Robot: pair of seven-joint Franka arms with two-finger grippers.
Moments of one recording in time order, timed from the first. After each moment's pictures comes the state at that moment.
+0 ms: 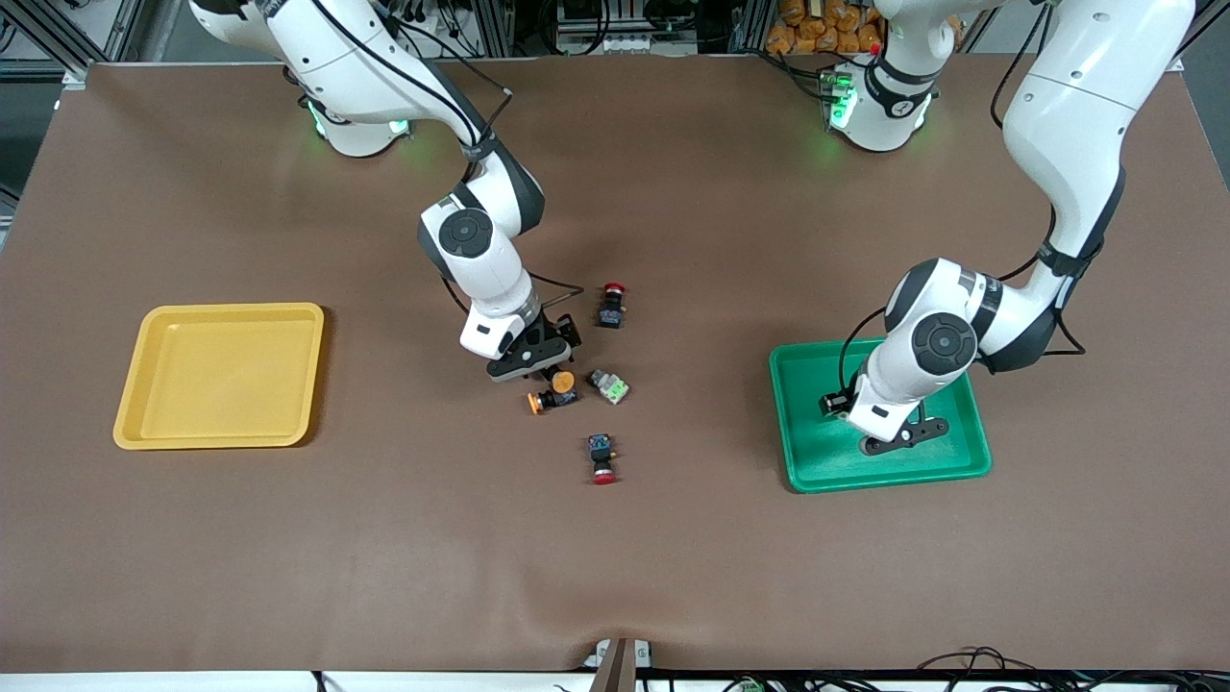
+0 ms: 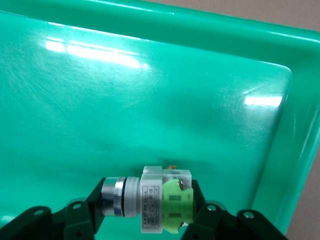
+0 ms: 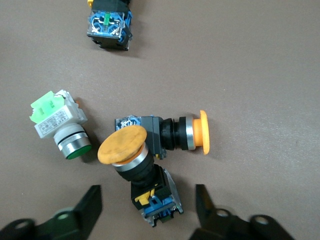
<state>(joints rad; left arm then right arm) 0.18 0.61 -0.46 -1.88 0.40 2.36 -0.78 0.60 0.55 0.04 -2.01 0.02 2.81 0.31</state>
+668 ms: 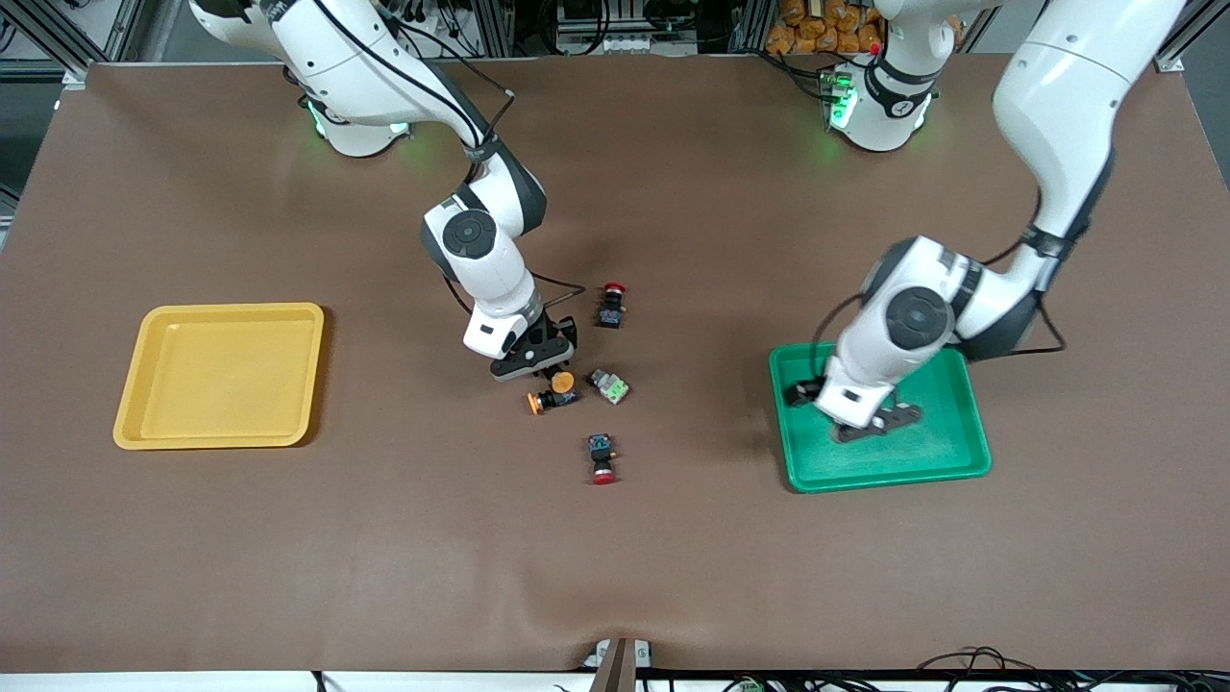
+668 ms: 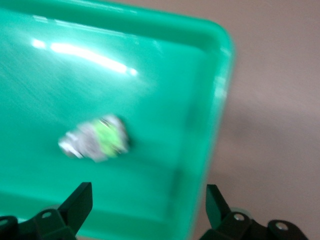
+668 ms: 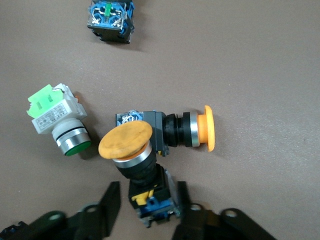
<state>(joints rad) 0.19 0.57 -0.62 -1.87 0.40 2.30 -0.92 0.61 0.56 0.04 -2.01 0.02 2.82 0.31</state>
